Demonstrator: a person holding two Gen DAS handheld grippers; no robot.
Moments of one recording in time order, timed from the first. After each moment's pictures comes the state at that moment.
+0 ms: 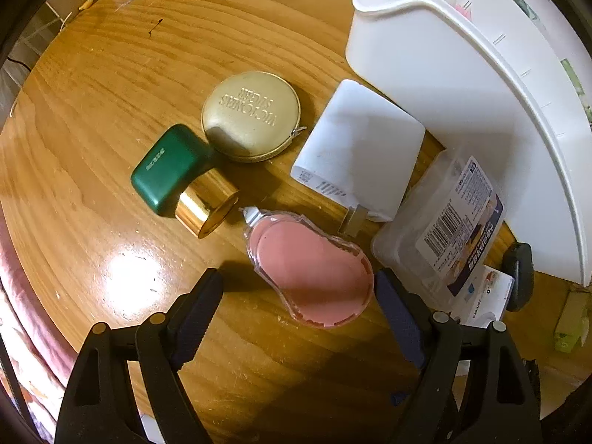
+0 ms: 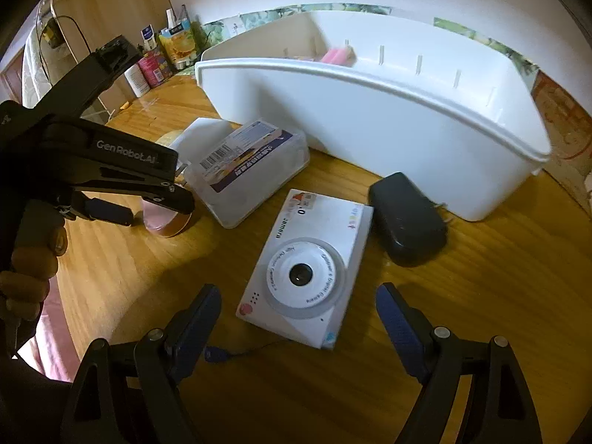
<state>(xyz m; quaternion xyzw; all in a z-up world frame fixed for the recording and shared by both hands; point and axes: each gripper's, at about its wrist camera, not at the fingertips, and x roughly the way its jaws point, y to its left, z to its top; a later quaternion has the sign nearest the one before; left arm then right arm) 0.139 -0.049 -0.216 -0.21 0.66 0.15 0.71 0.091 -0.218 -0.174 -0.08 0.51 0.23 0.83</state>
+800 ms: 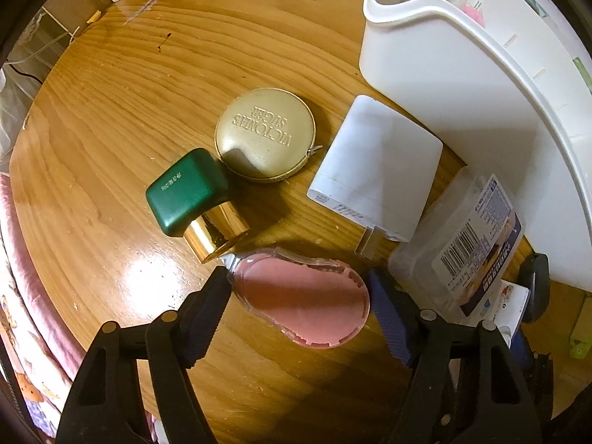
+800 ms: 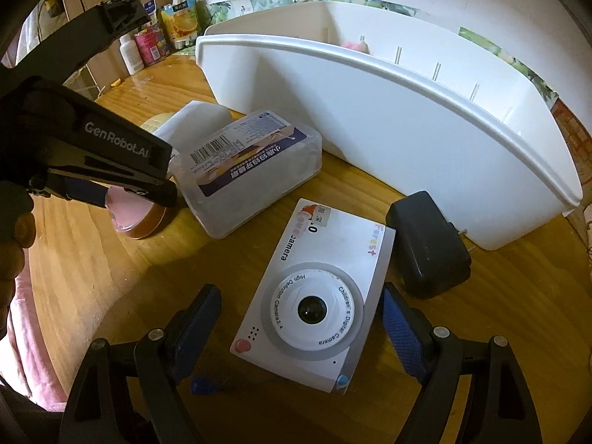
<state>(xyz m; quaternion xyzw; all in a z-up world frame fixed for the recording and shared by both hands) 0.153 -0.031 -0.220 -0.18 0.66 0.17 0.71 0.095 -0.192 -0.188 -0.13 0.50 0.21 0.83</state>
